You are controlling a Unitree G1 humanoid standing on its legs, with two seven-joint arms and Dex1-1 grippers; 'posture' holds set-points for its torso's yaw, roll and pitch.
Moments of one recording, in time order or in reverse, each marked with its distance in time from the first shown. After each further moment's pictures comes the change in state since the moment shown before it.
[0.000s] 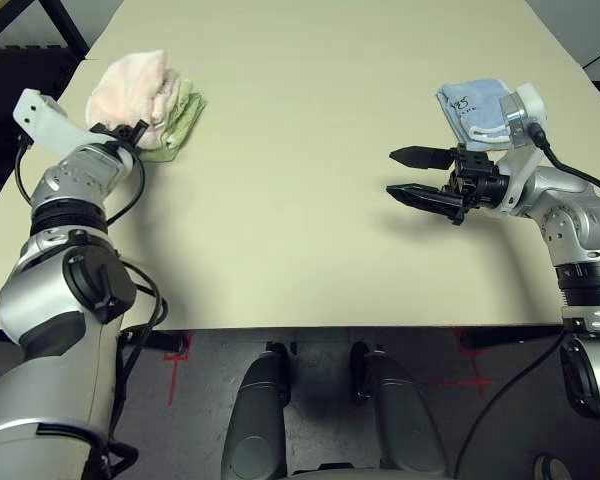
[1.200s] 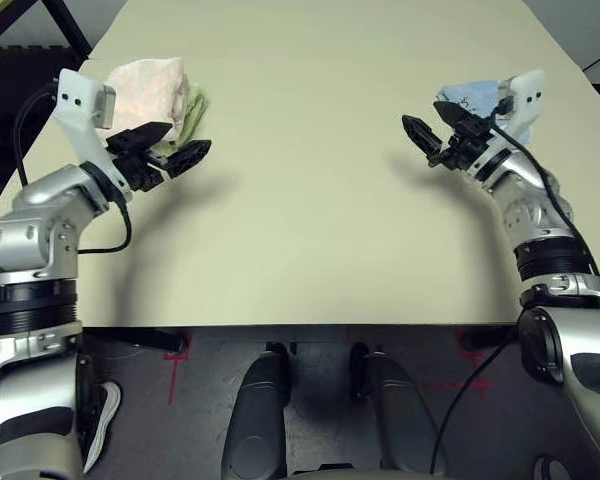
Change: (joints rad) left arm 0.570 -0.053 -0.346 -0.952 0.160 -0.014 -0.443; right arm -0.147 0.167 -0.134 0.457 -0.235 -0.496 -0.759
